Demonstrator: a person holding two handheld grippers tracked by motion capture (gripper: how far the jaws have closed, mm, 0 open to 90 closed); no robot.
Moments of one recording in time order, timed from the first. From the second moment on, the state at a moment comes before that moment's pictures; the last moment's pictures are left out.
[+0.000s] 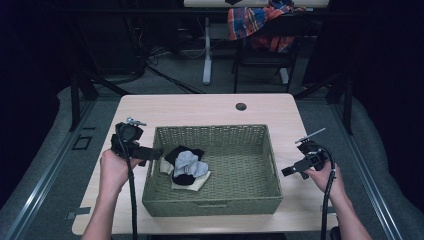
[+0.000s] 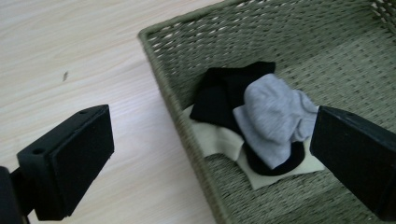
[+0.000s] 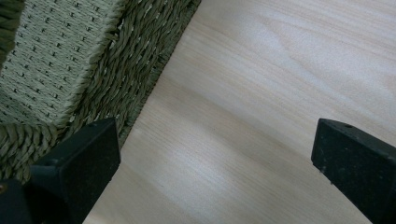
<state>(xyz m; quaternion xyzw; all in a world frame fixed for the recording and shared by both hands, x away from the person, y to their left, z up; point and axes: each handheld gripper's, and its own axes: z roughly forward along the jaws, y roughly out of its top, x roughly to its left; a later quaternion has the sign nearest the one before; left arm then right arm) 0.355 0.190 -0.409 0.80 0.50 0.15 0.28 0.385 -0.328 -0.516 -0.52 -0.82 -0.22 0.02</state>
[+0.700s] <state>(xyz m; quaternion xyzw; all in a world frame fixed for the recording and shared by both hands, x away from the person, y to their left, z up) 0.388 0.127 -0.447 0.87 0.44 0.08 0.22 0.386 -0.330 -0.516 -0.52 -0.83 -0.22 0.03</state>
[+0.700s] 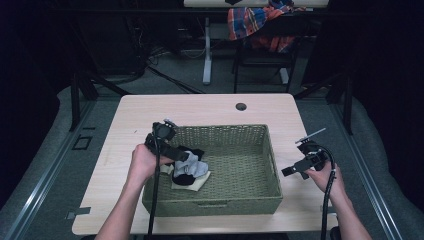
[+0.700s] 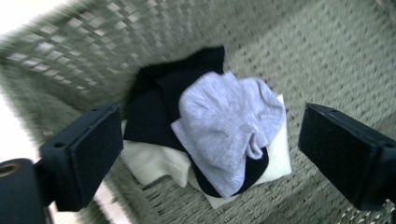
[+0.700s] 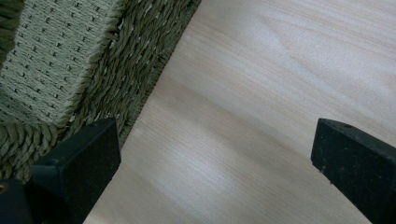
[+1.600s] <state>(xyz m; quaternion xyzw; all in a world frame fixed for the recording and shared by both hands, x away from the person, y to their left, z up) 0.390 0.111 -0.478 0.89 0.42 0.05 0.18 0.385 -0.330 -0.517 -0.52 -0.82 -0.22 0.03</state>
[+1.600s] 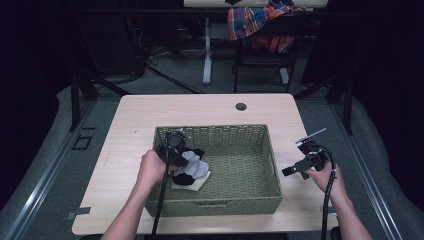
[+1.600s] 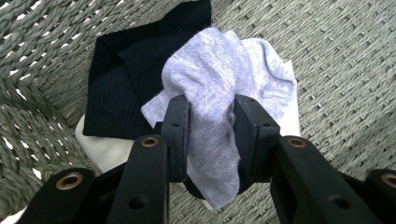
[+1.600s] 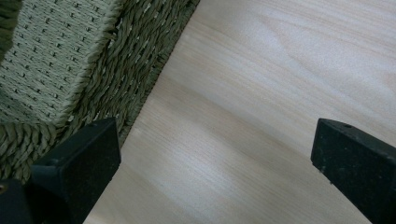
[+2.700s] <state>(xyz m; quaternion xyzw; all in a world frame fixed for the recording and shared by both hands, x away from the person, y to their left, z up) 0.402 0.084 -0.480 0.90 0.39 0.12 0.14 0.387 -0.331 -0.516 -0.51 -0.83 -0.21 0.04</state>
